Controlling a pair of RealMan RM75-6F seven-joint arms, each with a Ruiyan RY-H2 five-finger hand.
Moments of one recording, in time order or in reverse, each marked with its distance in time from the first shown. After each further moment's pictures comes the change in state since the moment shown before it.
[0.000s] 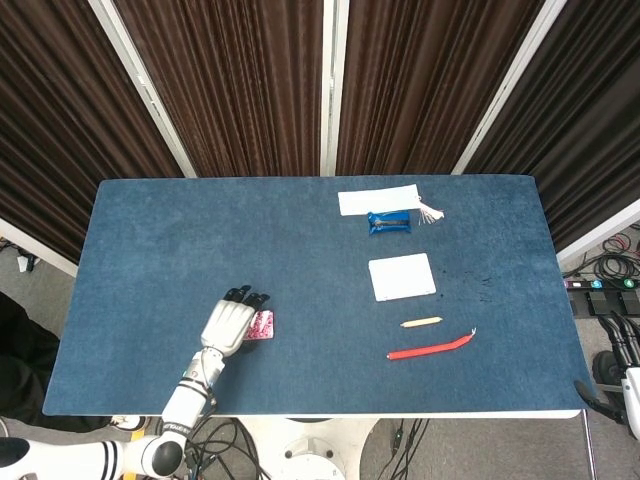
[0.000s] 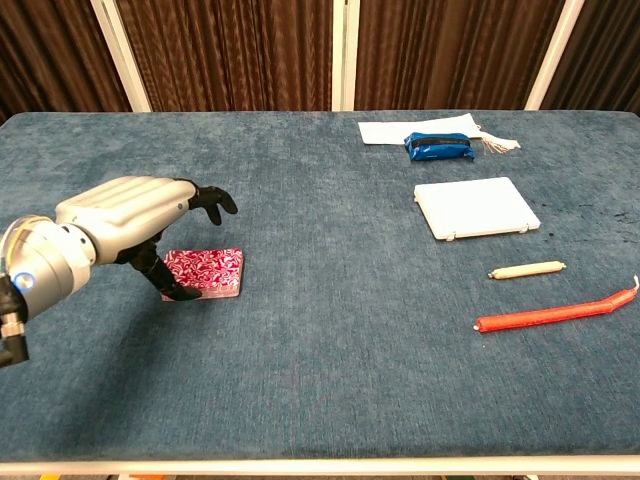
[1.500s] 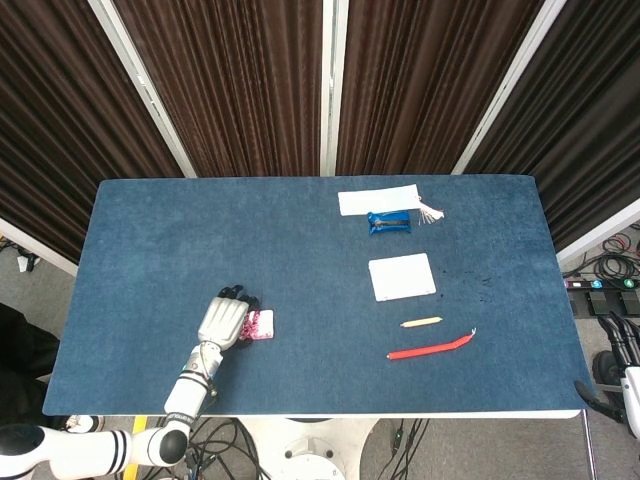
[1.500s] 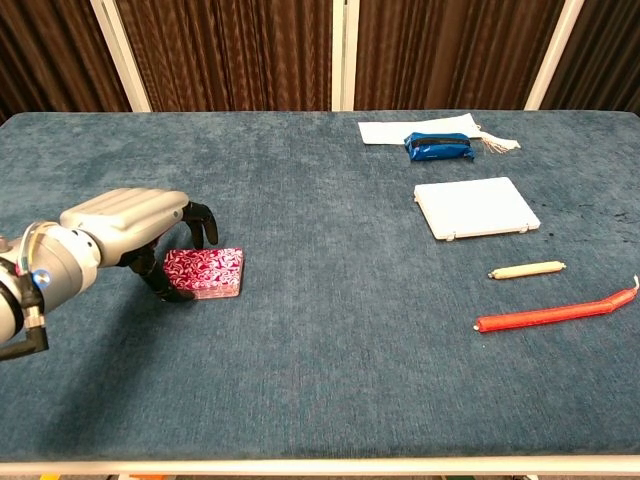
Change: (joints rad) left arm -0.074 -0.019 0.032 0.078 -0.127 0.015 -0.046; right arm 0.003 -0.008 0.002 0.019 0.013 -0.017 0.011
